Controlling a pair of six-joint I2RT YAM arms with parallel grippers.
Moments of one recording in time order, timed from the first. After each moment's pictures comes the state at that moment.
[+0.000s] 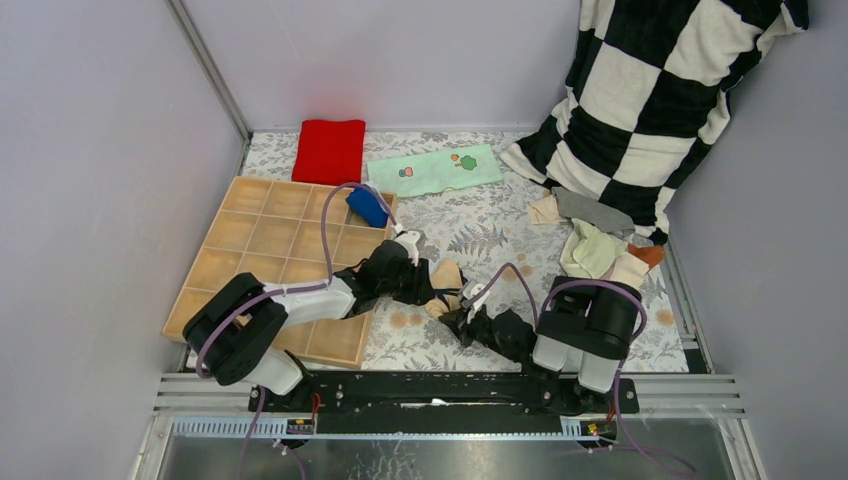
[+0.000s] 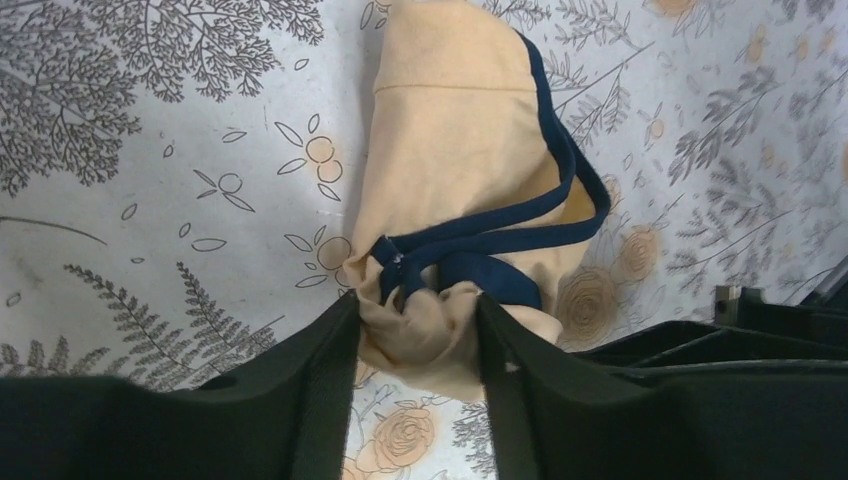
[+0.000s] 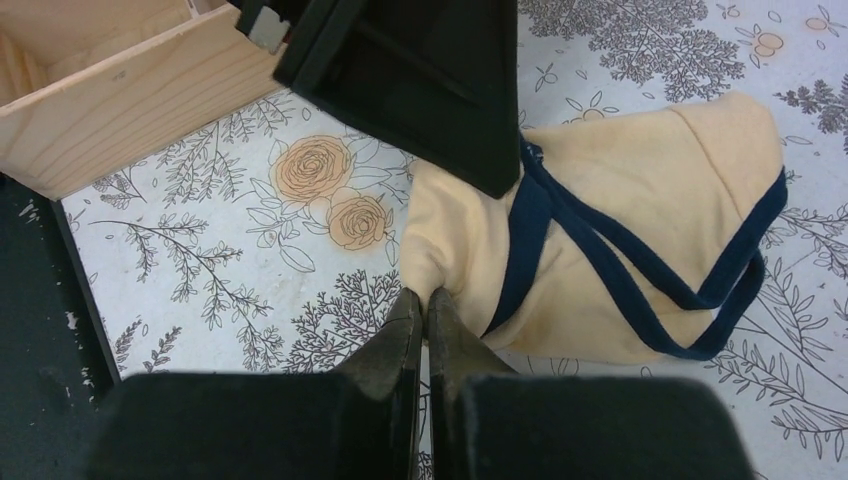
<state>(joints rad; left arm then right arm) -0.75 1.48 0.58 0.18 0.13 -0.52 1.12 1.80 0.12 1.45 0.16 0.17</state>
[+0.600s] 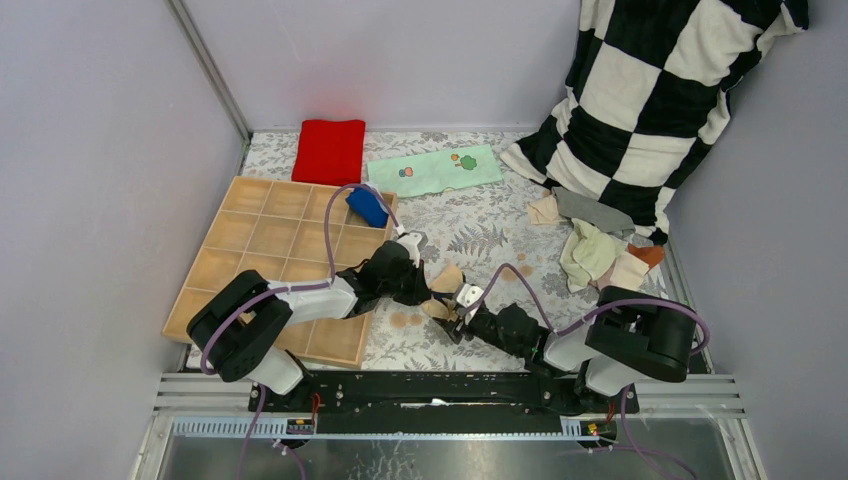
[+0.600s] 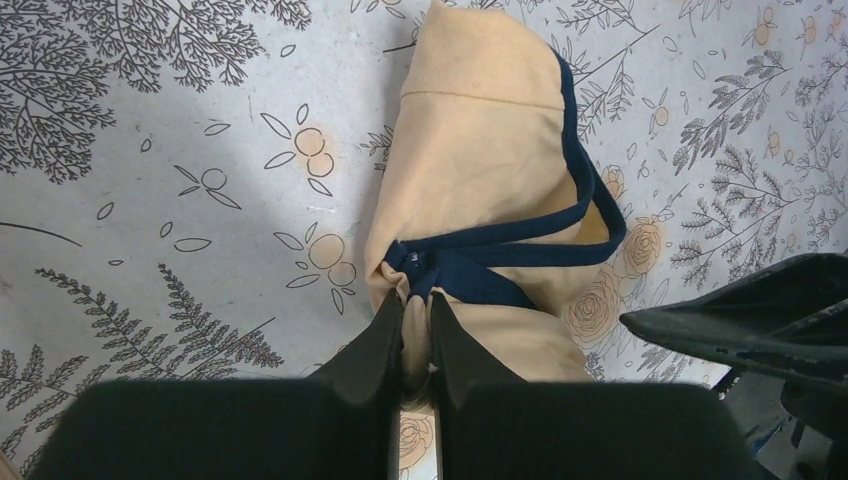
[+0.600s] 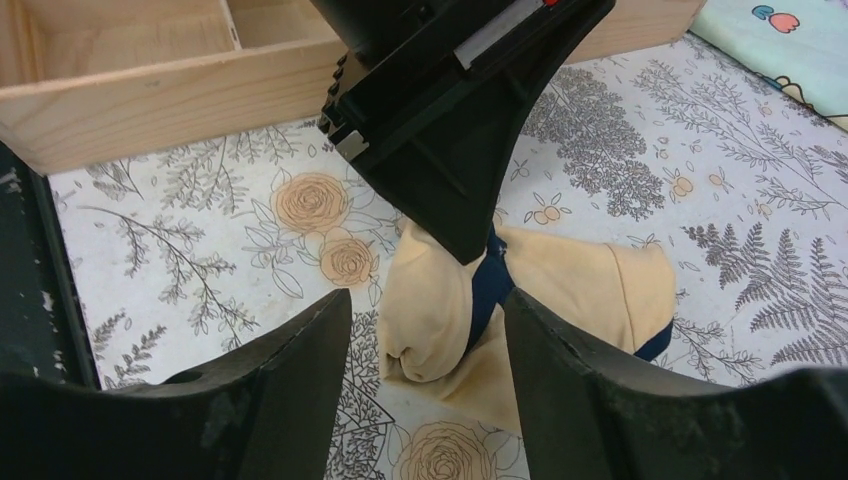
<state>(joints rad) -0.75 1.51 0.58 0.19 0.15 -0.51 1.12 1.53 0.15 1.22 0.12 -0.08</state>
